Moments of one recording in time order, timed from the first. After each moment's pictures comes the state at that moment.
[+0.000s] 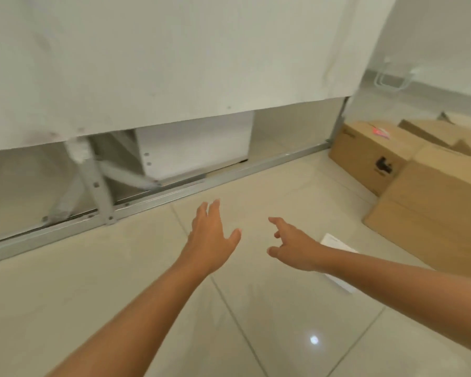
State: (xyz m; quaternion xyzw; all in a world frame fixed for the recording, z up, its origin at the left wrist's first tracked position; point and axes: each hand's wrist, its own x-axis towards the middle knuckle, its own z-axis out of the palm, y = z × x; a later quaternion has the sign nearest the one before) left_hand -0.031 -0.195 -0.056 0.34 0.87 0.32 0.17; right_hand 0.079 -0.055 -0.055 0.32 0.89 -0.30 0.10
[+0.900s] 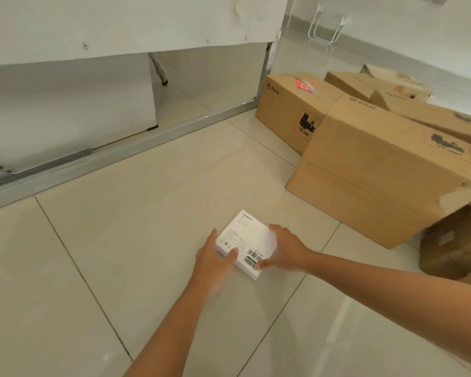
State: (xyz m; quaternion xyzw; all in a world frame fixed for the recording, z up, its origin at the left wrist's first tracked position) left_hand 0.086 -0.026 -0.190 0.26 0.75 0.45 0.41; right_hand 0.209 0.102 -0.166 0.48 0.82 -0.30 0.11
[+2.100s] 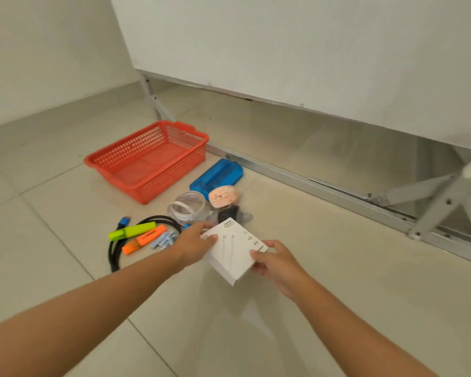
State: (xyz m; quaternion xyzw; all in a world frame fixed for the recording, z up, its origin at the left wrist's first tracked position) left_hand -0.029 -0.649 -0.105 -0.27 0.84 0.47 0.05; right_hand -0.081 -0.475 -0.142 0.07 0.65 -0.67 0.34
